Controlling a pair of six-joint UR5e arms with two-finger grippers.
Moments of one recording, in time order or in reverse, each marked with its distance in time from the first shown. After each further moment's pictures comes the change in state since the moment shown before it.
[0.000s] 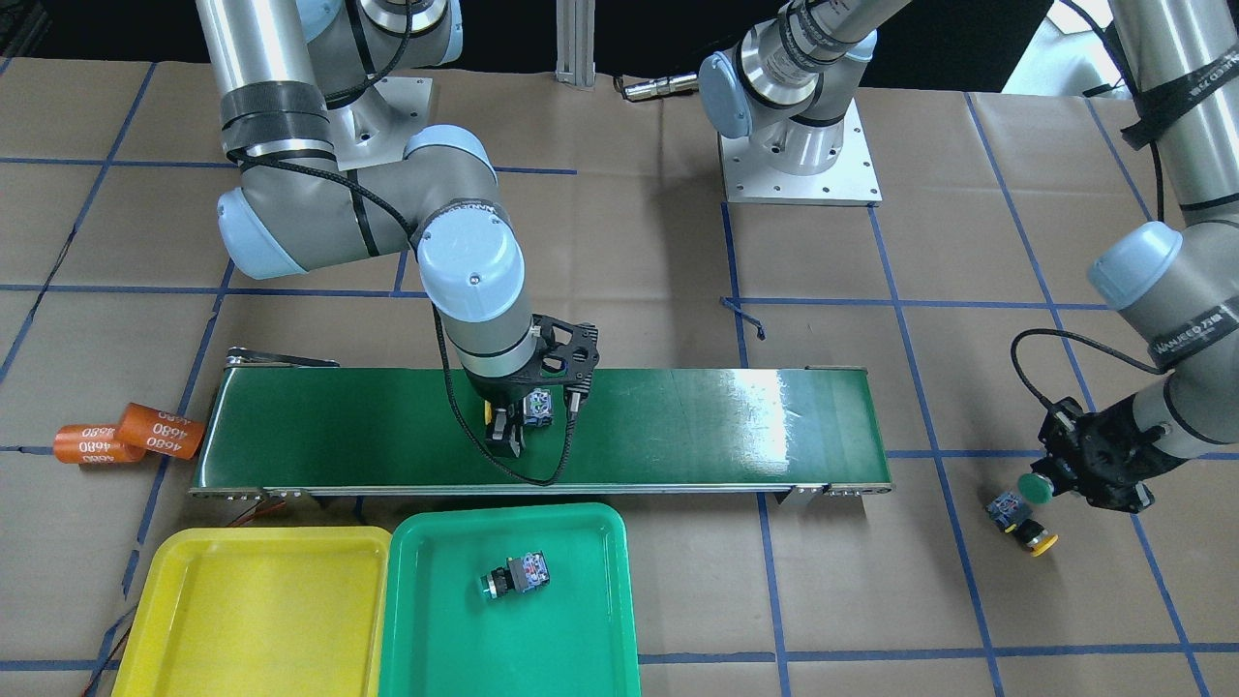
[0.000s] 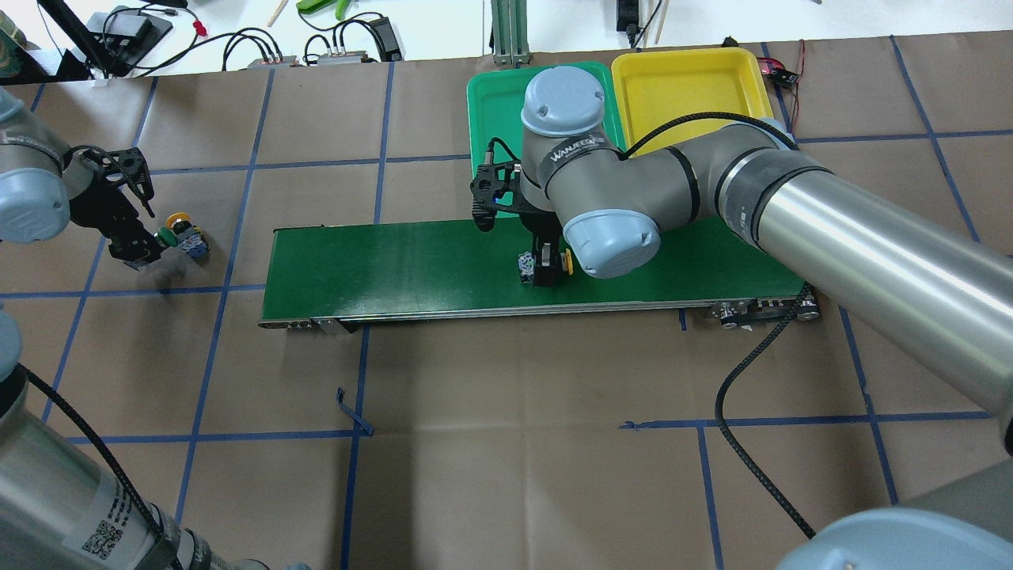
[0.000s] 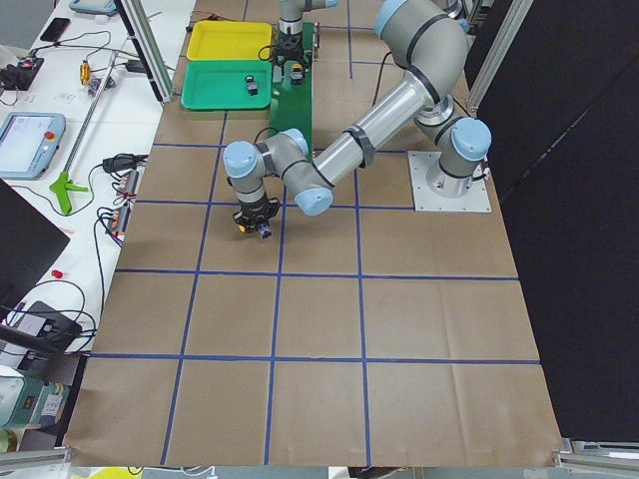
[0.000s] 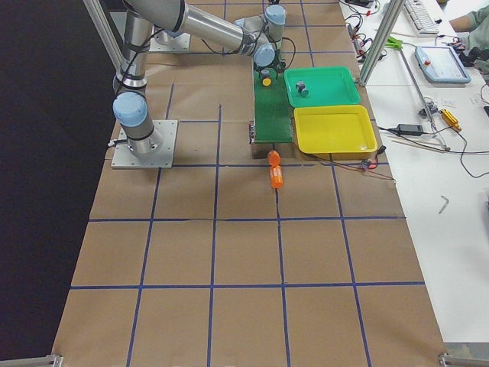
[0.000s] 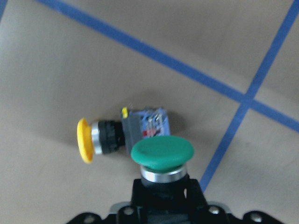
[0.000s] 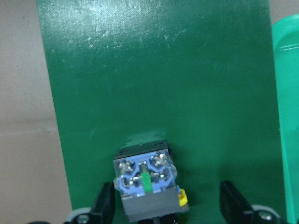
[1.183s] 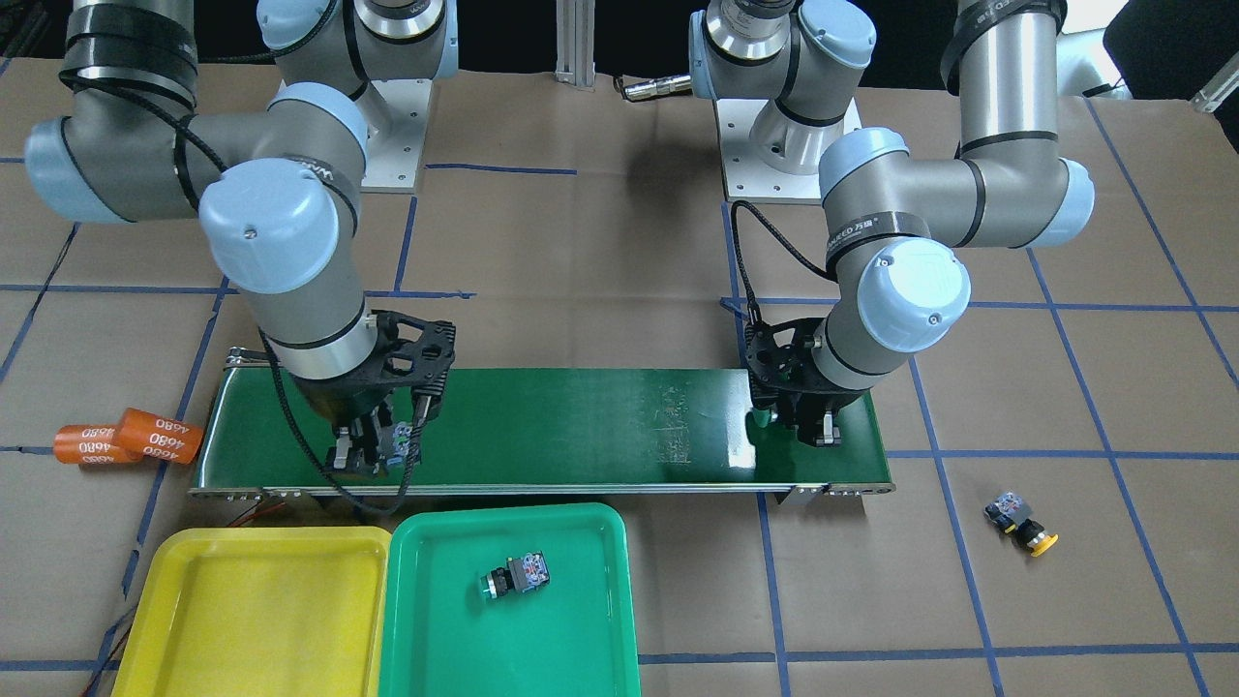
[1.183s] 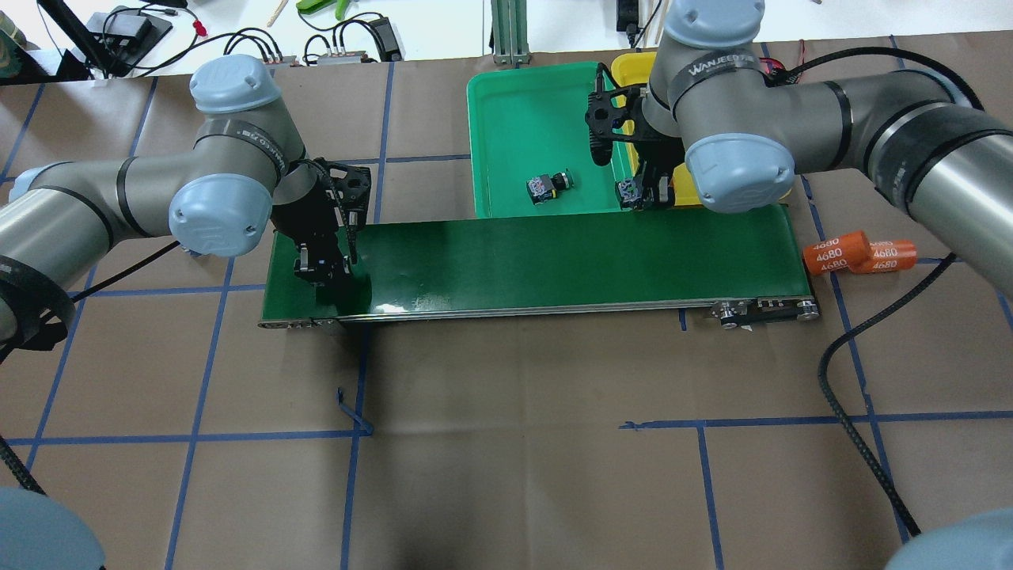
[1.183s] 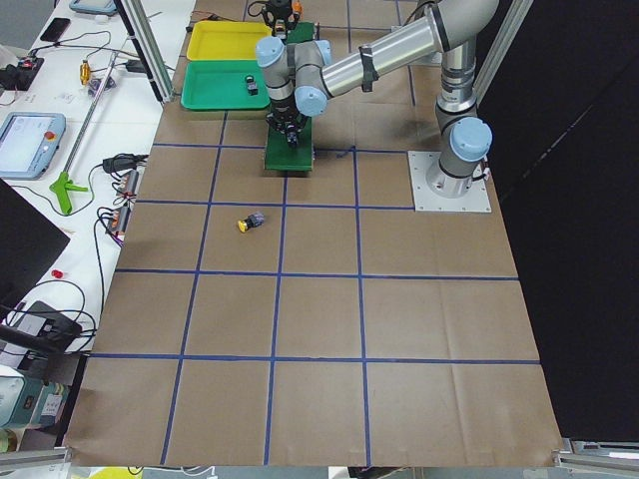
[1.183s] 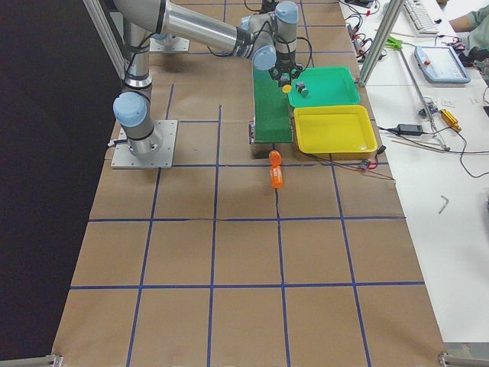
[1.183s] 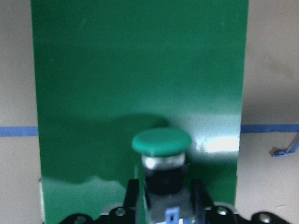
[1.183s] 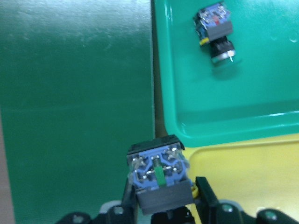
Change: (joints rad) left arm -0.449 0.154 -0.193 -0.048 0.001 -0.052; right arm -0.209 -0.061 -0.096 0.029 -0.061 -0.302
